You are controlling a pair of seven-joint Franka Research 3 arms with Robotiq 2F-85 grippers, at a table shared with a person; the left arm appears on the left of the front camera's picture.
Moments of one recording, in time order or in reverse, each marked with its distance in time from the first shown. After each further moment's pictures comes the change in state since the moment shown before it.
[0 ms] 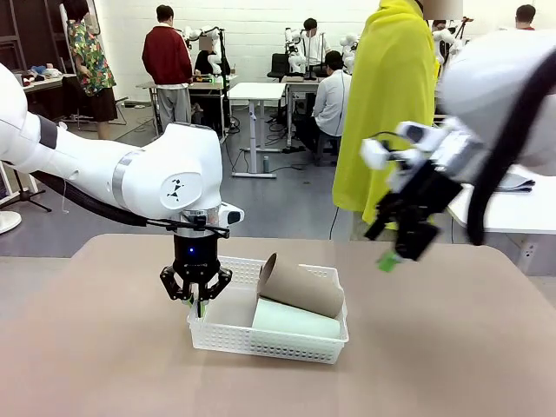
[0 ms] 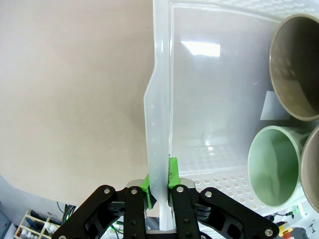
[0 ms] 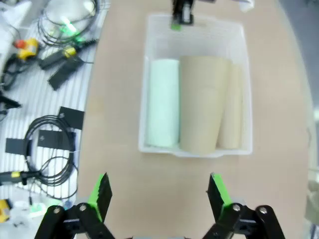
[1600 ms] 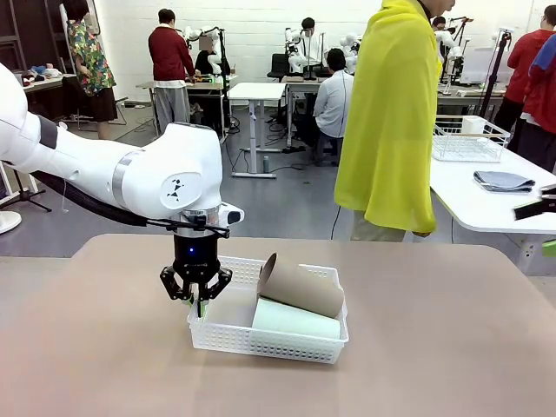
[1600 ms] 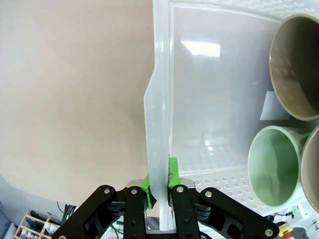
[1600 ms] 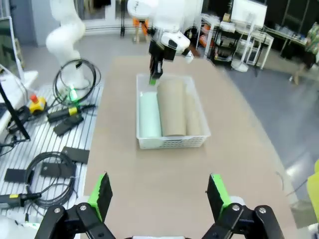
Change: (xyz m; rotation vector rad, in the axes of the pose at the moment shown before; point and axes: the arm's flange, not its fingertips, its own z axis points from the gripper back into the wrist) left arm 0.000 0.000 0.000 0.000 0.000 0.000; right arm -0.220 0.058 0.140 -0.187 -0.567 -0.060
